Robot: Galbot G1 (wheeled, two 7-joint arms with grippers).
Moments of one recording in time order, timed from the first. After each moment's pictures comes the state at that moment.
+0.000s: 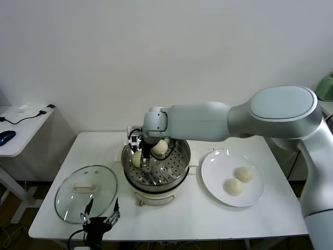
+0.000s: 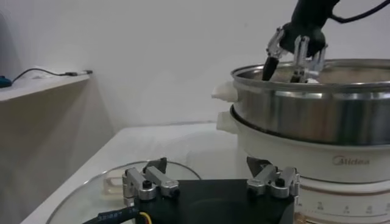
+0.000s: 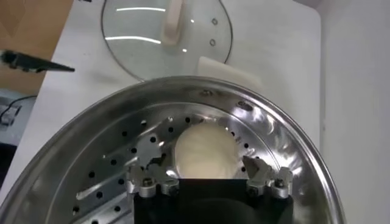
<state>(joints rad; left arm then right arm) 1.80 -1.47 -0.52 -2.08 -0.04 0.03 -0.14 0.72 1.45 -1.65 1.22 1.00 -0.44 -0.63</state>
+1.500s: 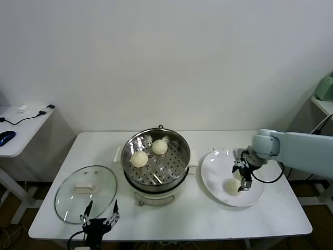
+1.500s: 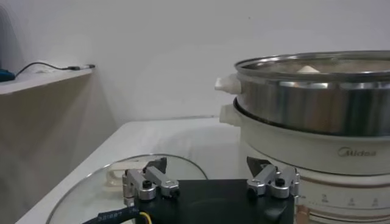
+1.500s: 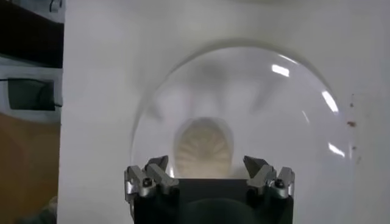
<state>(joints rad) 1.79 -1.48 -0.52 -2.05 -0.04 0.03 -0.15 0.51 0.73 -1.69 1.38 0.50 -0.35 -0.78</state>
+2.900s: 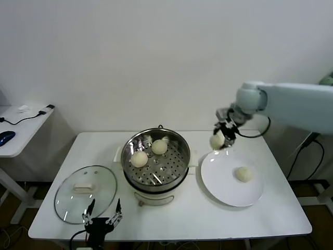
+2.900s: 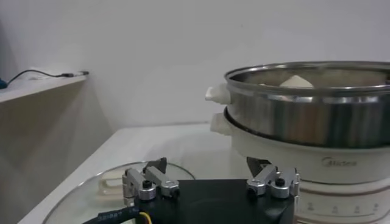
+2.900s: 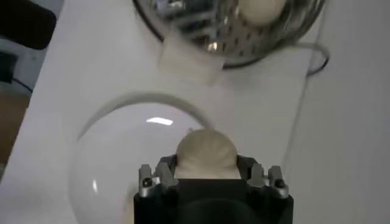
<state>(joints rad) 1.81 -1.48 -0.50 -2.09 -0.02 0.04 -0.15 0.98 1.01 -1.71 1.43 0.54 -0.08 -0.95</state>
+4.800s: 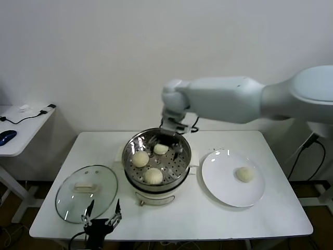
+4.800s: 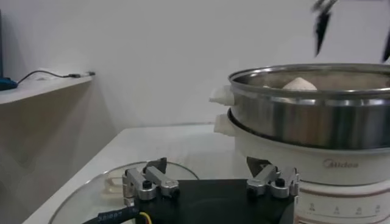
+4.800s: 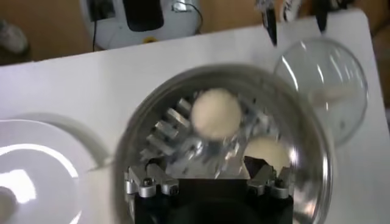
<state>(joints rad) 1.83 -1.48 -0.49 -2.11 -0.02 0.03 -0.16 0.90 1.23 -1.69 1.25 0.45 0.40 -1.07</state>
